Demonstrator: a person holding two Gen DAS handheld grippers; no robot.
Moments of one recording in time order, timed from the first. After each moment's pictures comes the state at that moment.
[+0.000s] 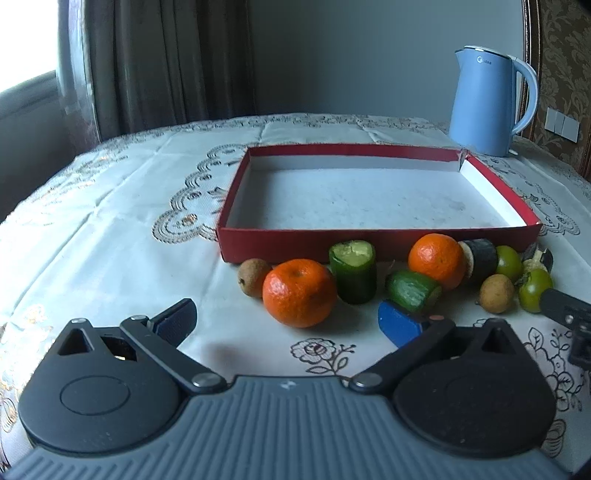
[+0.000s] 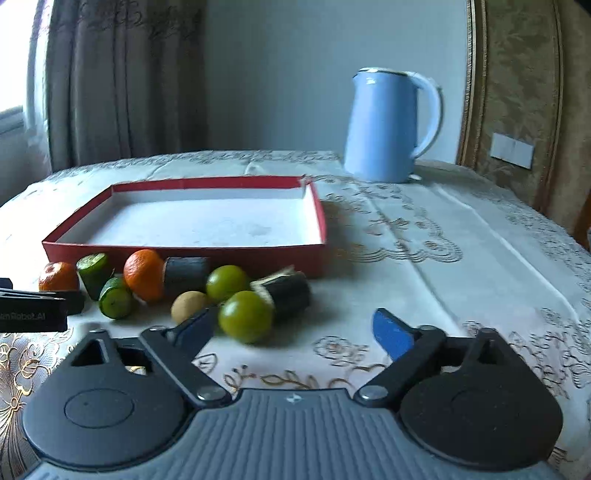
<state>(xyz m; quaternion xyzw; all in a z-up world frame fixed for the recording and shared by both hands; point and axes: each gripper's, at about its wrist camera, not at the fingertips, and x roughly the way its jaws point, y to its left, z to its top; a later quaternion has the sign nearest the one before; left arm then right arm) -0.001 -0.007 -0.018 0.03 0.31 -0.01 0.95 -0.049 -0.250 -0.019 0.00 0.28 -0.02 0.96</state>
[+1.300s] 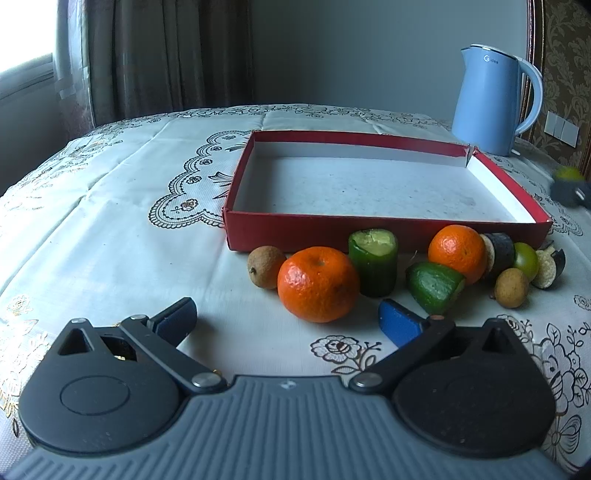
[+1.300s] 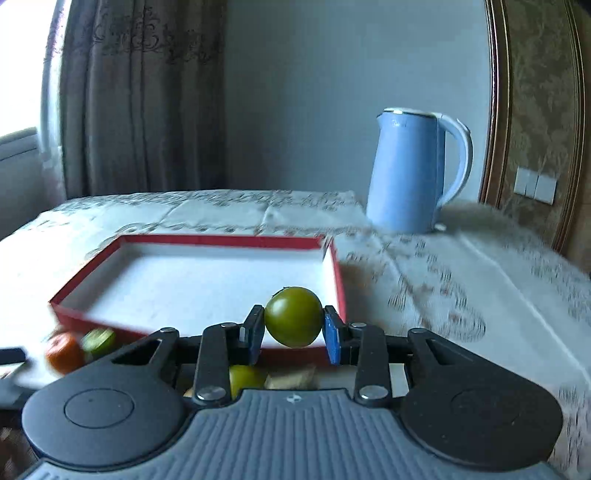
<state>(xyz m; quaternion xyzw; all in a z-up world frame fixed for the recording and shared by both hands) 0.012 0.009 -0.032 0.01 0.32 -0.02 0.95 0.002 -0.250 0.024 -0.01 0.23 0.01 0.97</state>
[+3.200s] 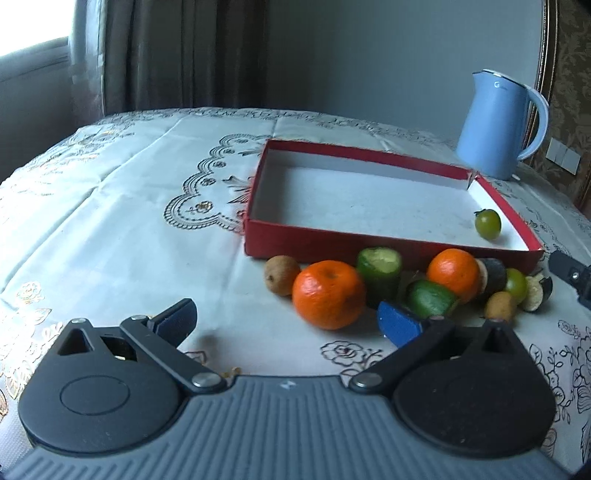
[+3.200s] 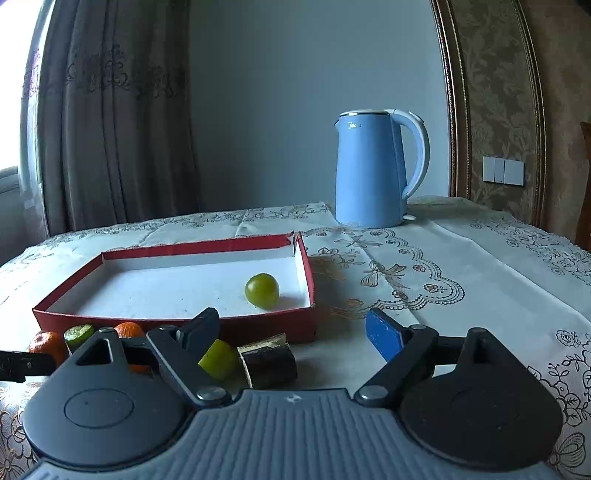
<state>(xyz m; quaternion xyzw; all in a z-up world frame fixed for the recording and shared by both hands) 0.006 0.023 -0.018 -0.03 0.32 -0.02 0.95 -0.039 -0.268 -0.015 0.04 0.18 -0.03 0.98</state>
